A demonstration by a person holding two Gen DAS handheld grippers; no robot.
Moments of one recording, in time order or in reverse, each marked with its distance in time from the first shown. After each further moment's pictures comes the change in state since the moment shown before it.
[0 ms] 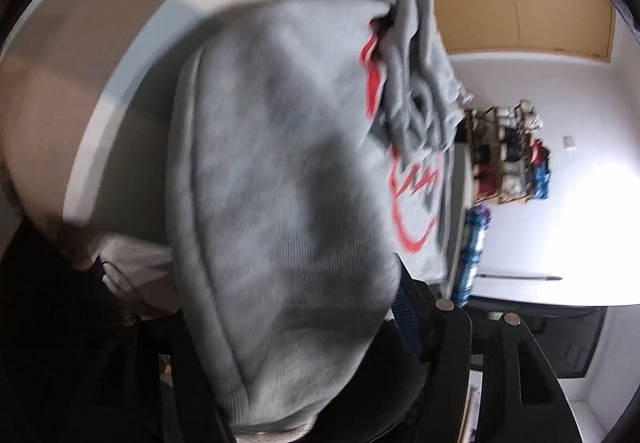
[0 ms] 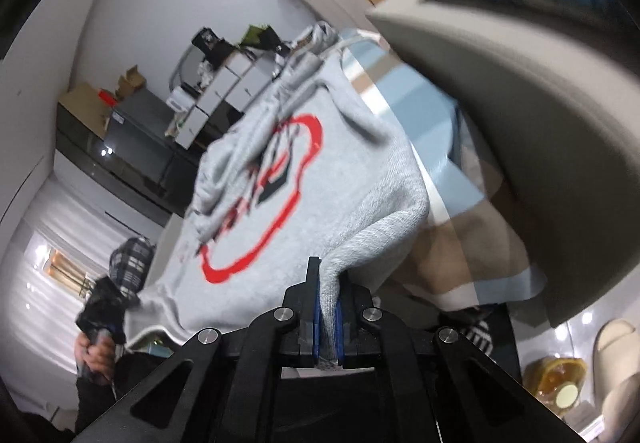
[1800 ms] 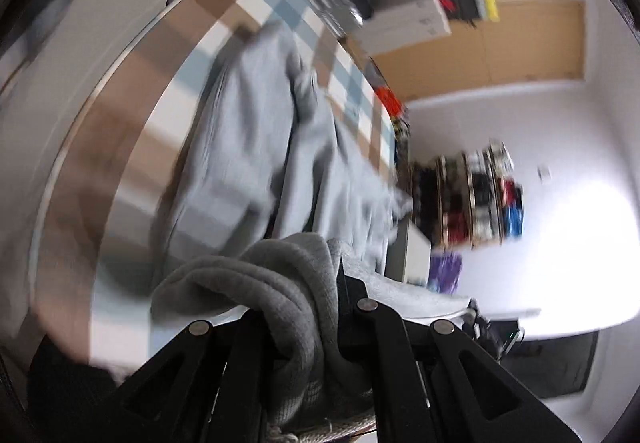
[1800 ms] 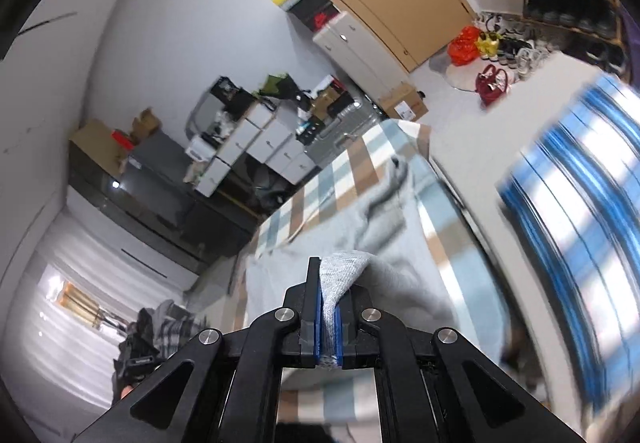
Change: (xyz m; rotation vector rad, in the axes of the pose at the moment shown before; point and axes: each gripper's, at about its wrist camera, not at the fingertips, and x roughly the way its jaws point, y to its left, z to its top) left arm -0.068 -0.096 0.178 0.001 -0.176 -0.065; right arm -0.007 0.108 0.236 0.019 -0.049 -0.023
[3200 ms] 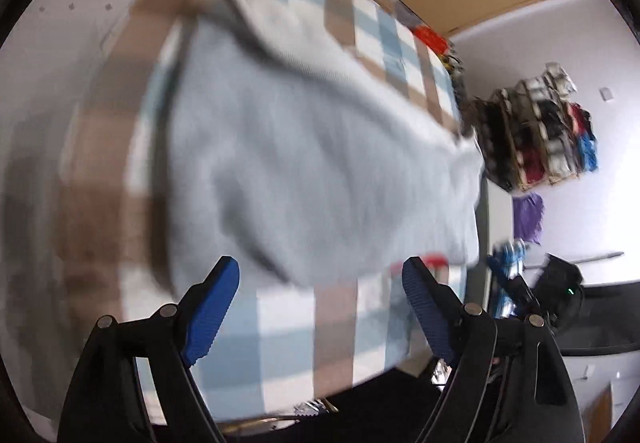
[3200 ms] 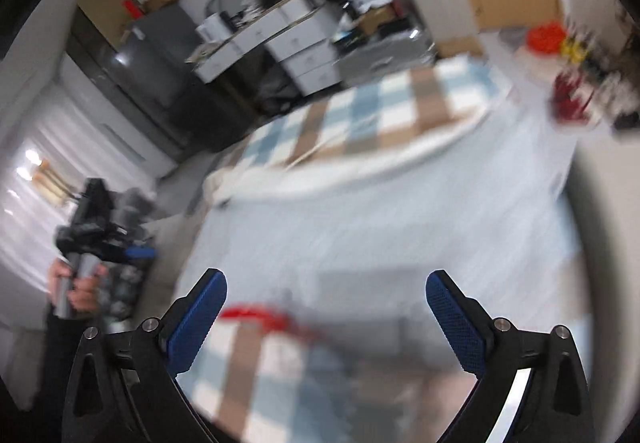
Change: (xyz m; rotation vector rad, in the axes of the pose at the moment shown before) left arm 0.067 -0.009 -0.053 0.232 0.157 0.284; right arm 0.169 0.047 -0.088 -0.246 0.294 0.063
